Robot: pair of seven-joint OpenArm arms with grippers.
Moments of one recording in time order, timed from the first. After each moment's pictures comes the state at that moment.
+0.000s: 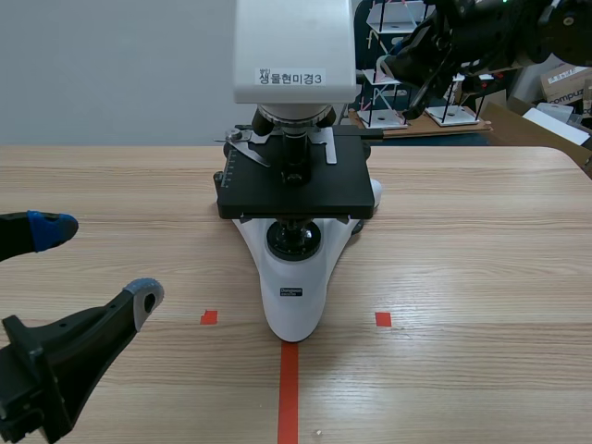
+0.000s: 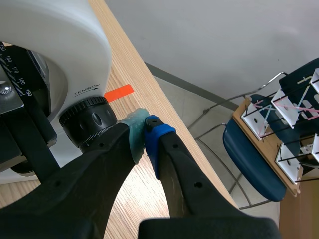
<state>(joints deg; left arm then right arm) 47.8 -32.6 -8.0 119.1 -21.6 -26.4 -9.6 38.9 32.1 -31.0 71.4 12.7 36.4 -10.9</state>
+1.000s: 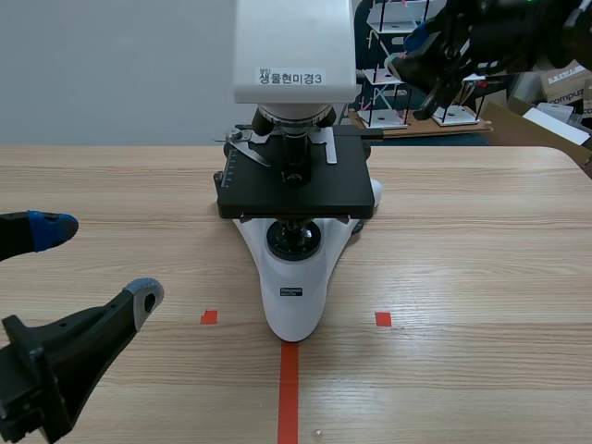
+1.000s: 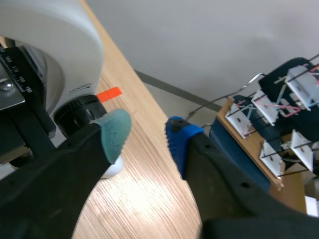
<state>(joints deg) 47.9 -32.6 -8.0 119.1 -21.6 -26.4 -9.6 31.4 35.9 -26.2 81.2 12.8 30.7 -10.9</state>
